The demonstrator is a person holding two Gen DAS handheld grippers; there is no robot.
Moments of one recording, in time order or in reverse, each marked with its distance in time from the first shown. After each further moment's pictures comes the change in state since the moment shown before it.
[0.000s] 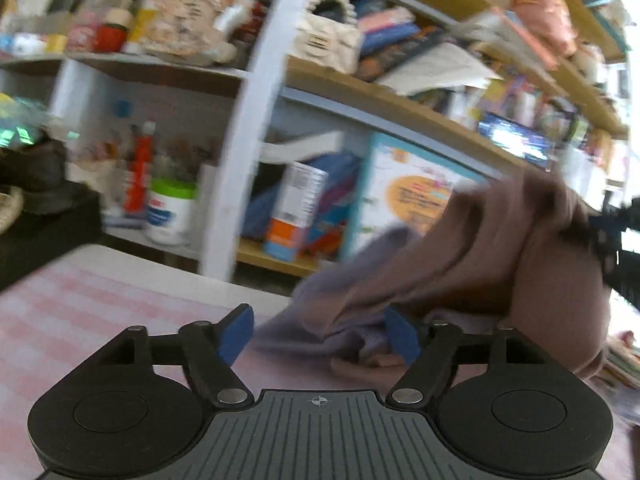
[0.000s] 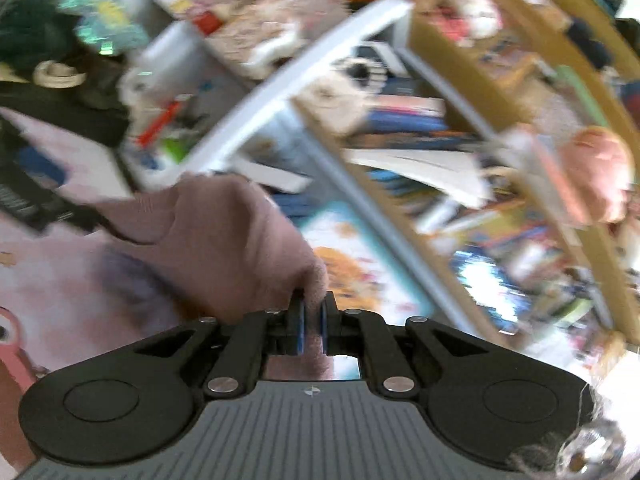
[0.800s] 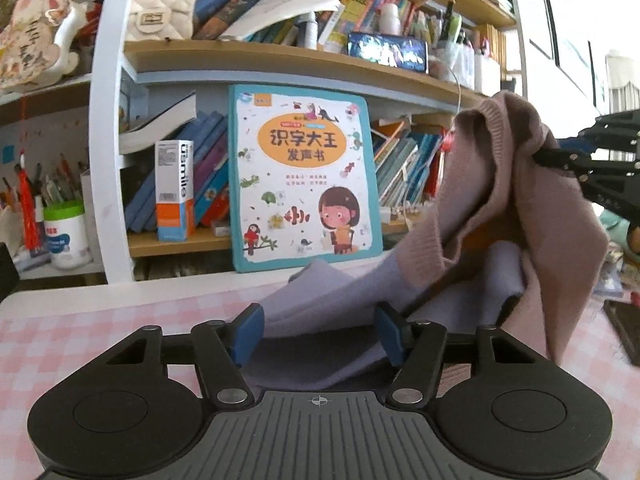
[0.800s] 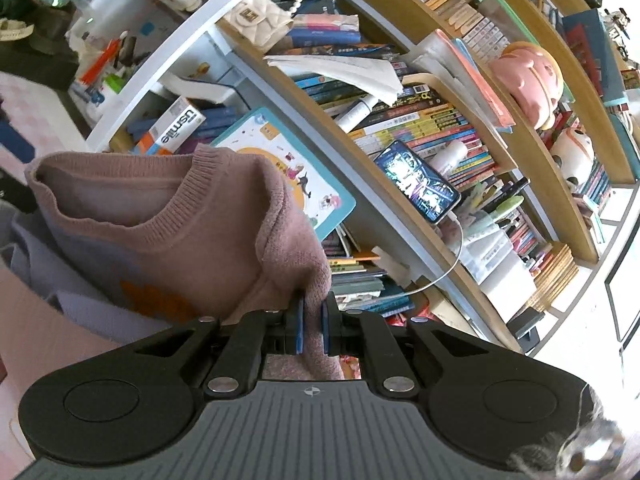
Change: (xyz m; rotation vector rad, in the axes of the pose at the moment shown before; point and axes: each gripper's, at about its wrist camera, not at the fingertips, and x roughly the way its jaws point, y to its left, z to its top) left arm 0.019 -0.058 -0.027 0.318 0.122 -0.161; right arm -0.033 -0.025 -0.084 0.048 0.167 -0.122
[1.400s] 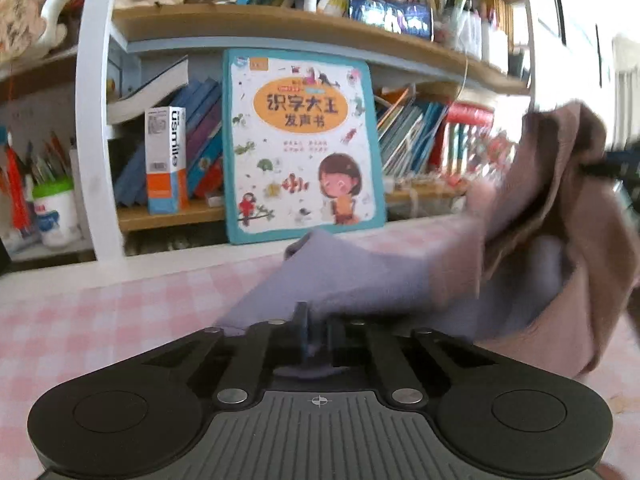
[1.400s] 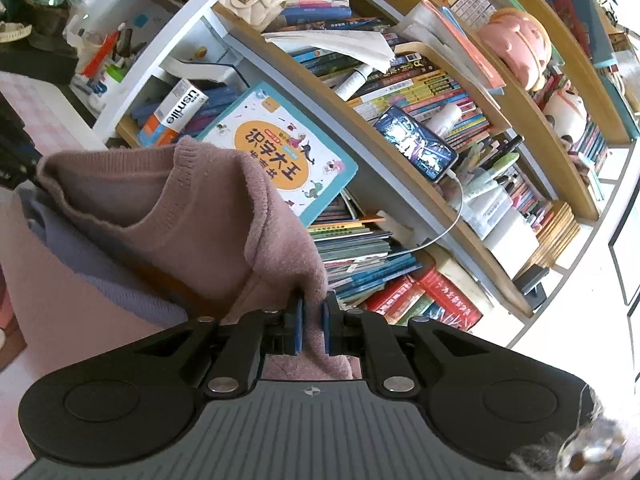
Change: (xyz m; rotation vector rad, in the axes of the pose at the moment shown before) left arm 0.011 0.007 -0.003 -0.023 0.029 -0.026; right arm -0.022 0.006 -0.025 0.074 0.056 0.014
